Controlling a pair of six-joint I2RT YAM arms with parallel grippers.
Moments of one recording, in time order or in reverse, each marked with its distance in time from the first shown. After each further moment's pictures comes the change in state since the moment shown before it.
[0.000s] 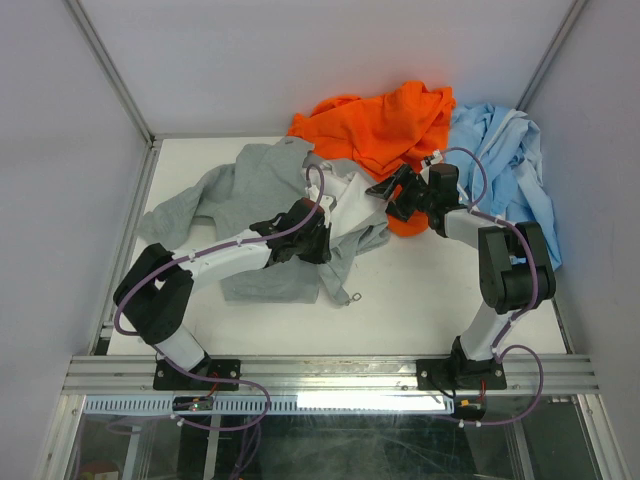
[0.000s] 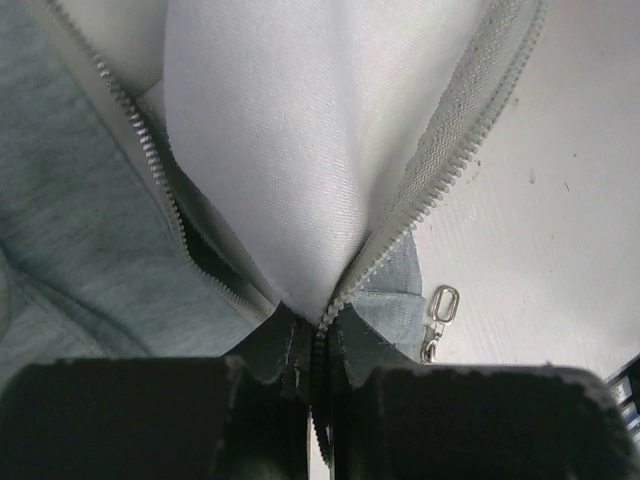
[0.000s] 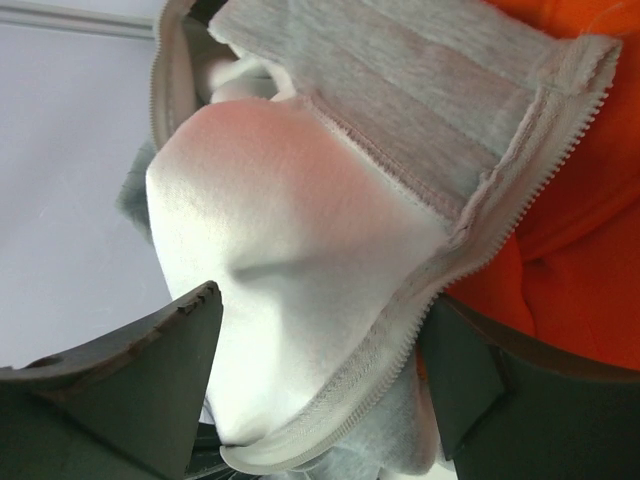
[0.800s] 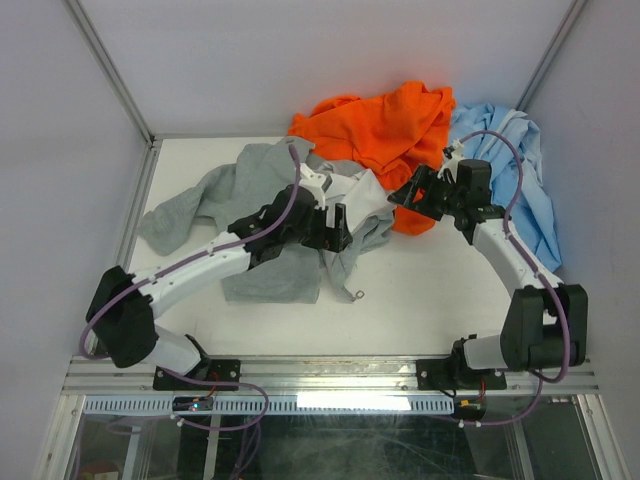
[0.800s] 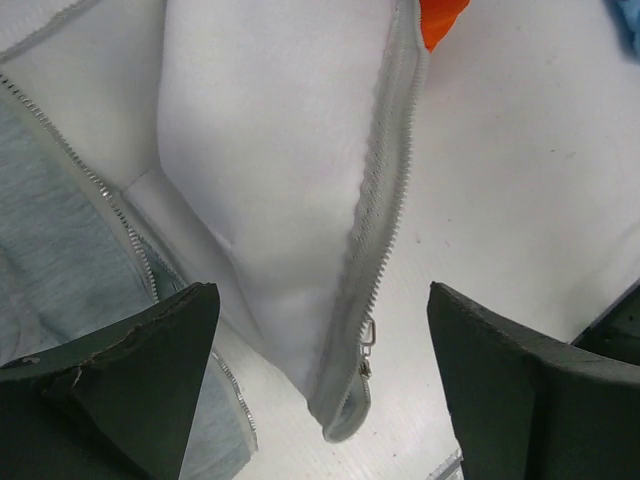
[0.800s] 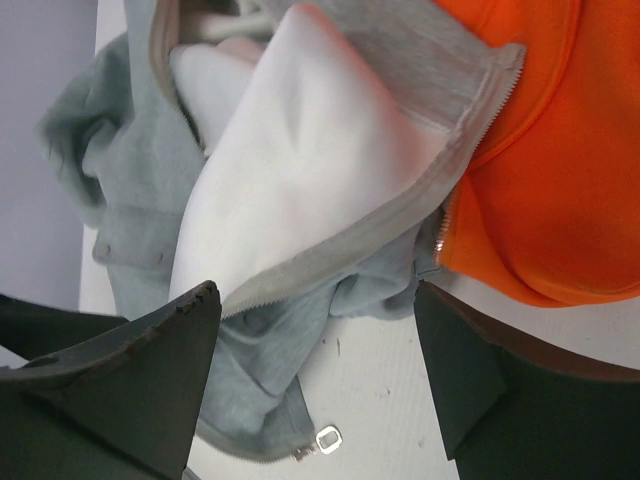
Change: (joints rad) left arm -0.027 -0.107 0.105 0.006 -0.025 -0.037; right arm -0.070 -0.326 0.009 -0.414 0.074 -0.359
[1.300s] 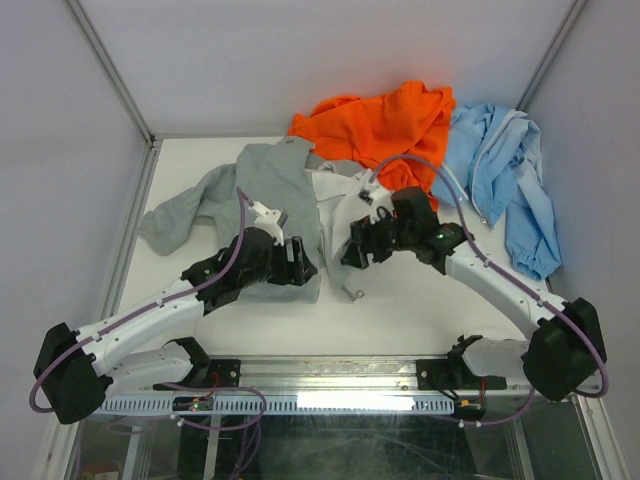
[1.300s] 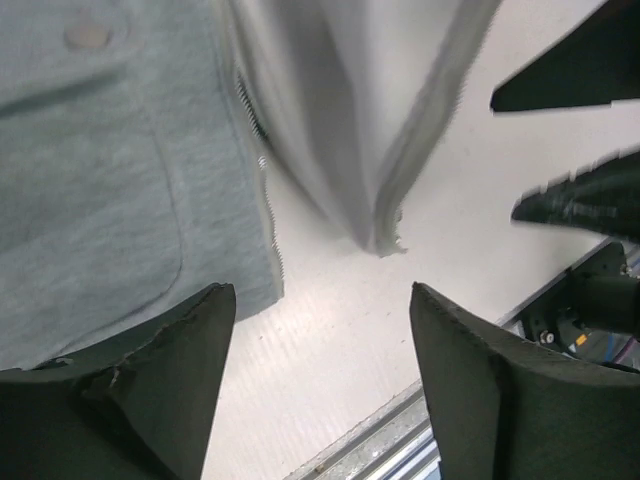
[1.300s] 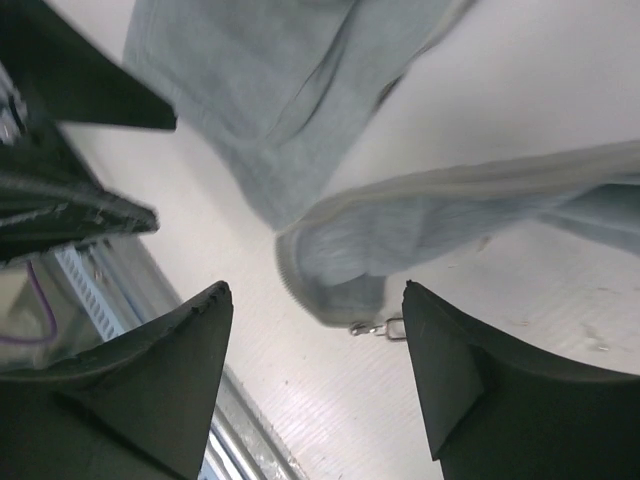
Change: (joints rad) left arm -0.002 -0.489 -0.440 -0.027 -0.051 -0.156; right arm 0.505 -0.175 -0.035 -0.267 0.019 -0.372
